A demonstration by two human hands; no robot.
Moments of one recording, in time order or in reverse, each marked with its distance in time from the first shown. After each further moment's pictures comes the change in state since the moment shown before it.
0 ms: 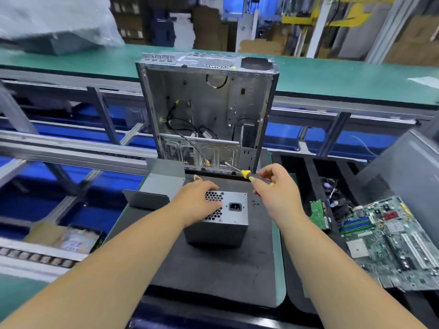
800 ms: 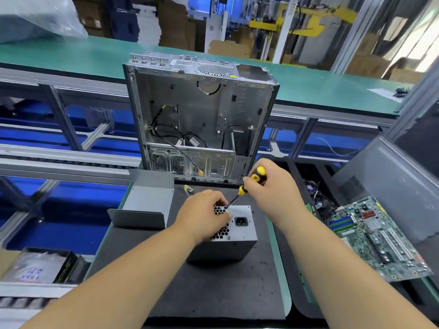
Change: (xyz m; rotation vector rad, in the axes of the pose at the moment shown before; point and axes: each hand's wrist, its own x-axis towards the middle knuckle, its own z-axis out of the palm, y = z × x) left_hand 0.021 -0.017 0.013 -0.133 0.137 0.210; right_hand 0.005 -0.060 0.021 -0.406 0.020 -0.173
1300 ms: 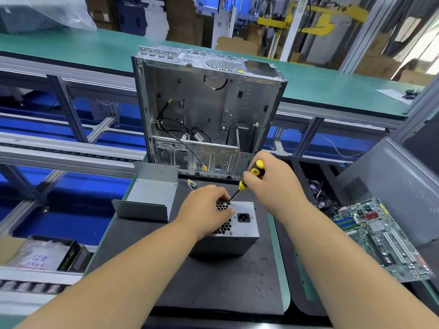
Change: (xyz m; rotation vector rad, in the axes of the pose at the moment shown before) left_hand -0.006 0.000 0.000 0.000 0.035 0.021; right_hand 0.004 -0.011 -0.001 -0.083 -0.050 -0.038
